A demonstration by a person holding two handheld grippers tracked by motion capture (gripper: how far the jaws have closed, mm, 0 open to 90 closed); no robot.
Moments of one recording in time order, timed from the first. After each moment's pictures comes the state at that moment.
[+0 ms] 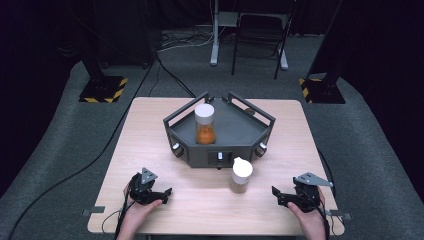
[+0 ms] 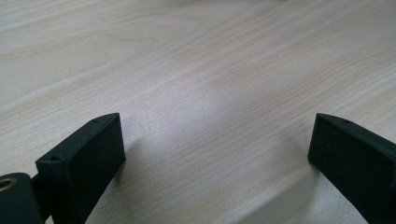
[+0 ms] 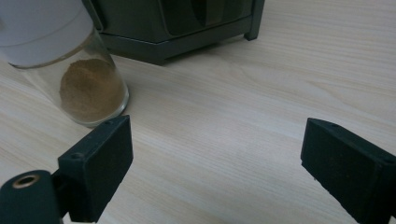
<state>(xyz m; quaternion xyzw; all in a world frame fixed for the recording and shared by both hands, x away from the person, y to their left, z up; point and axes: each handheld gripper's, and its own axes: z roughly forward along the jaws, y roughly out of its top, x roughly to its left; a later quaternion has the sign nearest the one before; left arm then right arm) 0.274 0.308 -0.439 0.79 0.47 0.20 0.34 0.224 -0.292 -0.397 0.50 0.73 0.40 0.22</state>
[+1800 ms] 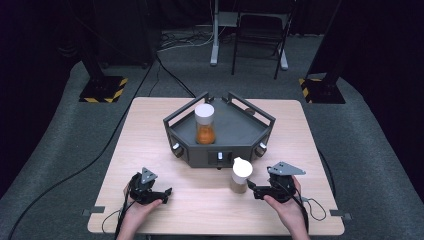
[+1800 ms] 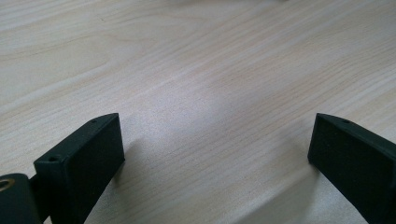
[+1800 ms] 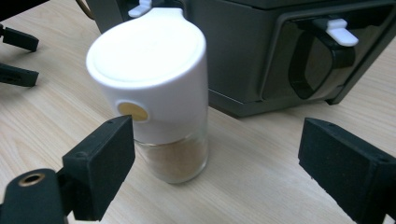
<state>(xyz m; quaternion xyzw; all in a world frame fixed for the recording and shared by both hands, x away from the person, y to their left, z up) 0.275 0.308 -0.439 0.79 0.47 0.20 0.34 0.248 -0.239 -0.371 0.42 0.77 0.43 0.21</state>
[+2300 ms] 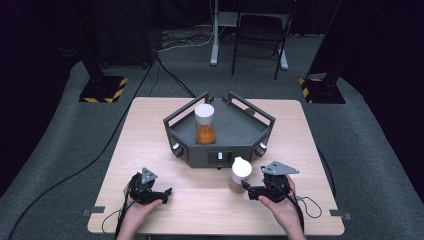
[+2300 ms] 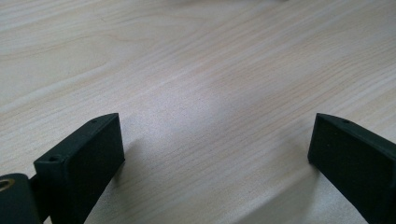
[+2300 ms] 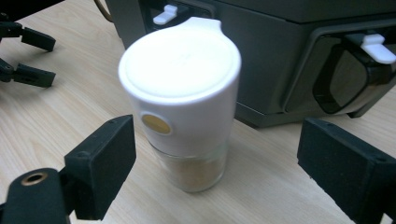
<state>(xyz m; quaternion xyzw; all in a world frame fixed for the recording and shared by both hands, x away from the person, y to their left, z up) 0.275 0.308 -0.439 0.79 0.47 0.20 0.34 0.251 -0.227 -0.369 0.40 0.78 0.43 0.20</state>
